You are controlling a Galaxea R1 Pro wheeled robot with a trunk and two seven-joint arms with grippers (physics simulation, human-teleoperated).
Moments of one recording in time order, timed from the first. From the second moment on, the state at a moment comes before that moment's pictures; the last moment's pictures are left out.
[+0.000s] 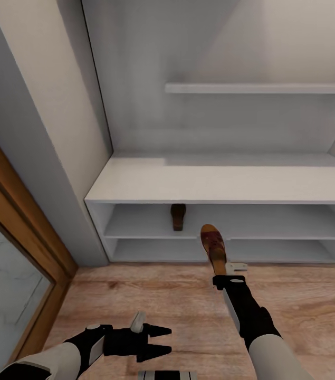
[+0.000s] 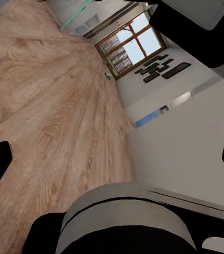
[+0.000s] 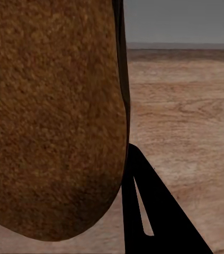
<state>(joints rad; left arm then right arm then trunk) -0.71 -0.04 -0.18 -0.03 0.21 -0.13 -1.55 -0.60 0.11 -0.10 -0.81 0.17 0.47 -0.21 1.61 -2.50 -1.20</state>
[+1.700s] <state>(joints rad) -0.71 -0.05 -0.18 -0.03 0.21 -0.13 -1.55 -0.60 0.11 -0.10 -0.81 0.17 0.47 -0.21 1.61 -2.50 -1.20</state>
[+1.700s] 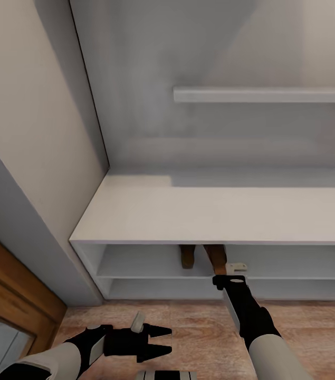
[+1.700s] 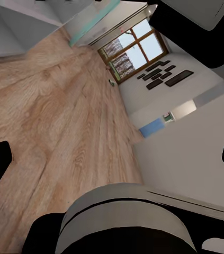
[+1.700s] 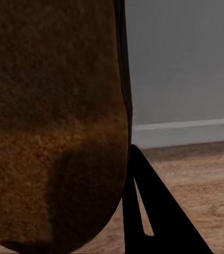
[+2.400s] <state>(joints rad) -0.71 -0.05 -0.18 -0.03 0.21 -0.13 -1.55 -0.60 0.11 -0.10 -0.81 0.17 0.47 -0.21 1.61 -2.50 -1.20</state>
